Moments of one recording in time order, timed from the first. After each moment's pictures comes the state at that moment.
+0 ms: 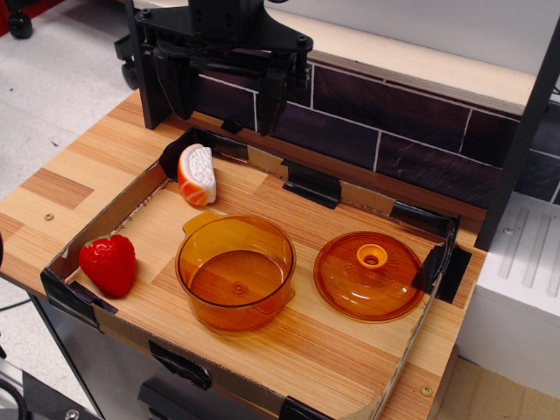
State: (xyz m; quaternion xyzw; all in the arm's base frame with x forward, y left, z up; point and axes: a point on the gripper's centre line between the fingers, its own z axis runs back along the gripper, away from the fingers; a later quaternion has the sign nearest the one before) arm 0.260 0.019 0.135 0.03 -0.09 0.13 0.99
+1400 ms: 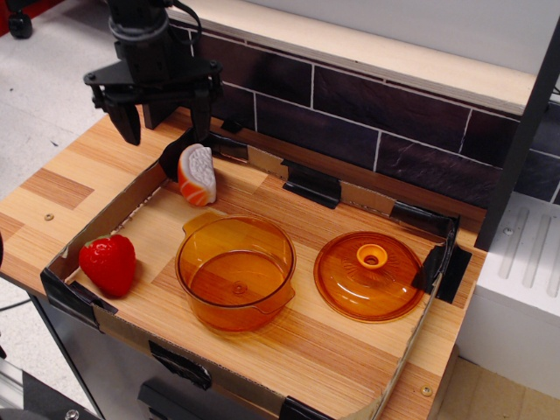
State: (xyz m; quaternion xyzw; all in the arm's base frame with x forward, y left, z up) arm 0.300 0.109 0.056 0.02 -0.11 0.30 0.95
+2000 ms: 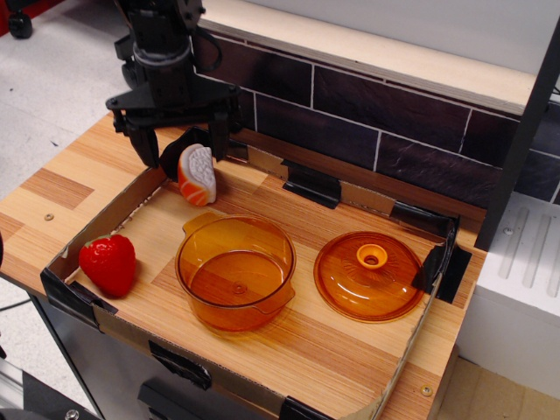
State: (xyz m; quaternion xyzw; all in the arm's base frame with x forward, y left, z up) arm 0.298 0.098 0.035 0.02 -0.08 0.32 0.94
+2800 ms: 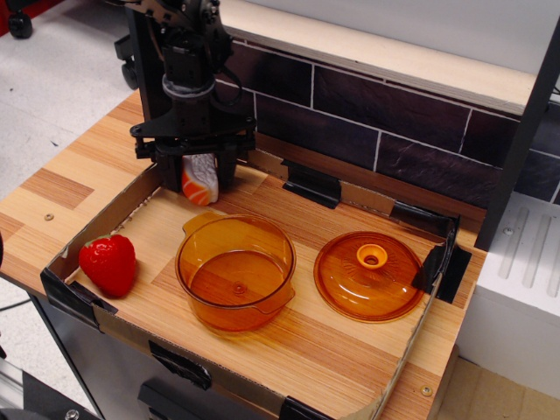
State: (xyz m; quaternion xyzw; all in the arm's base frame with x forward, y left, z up) arm 0.303 0.098 0.007 0.03 -0.05 0.33 0.94
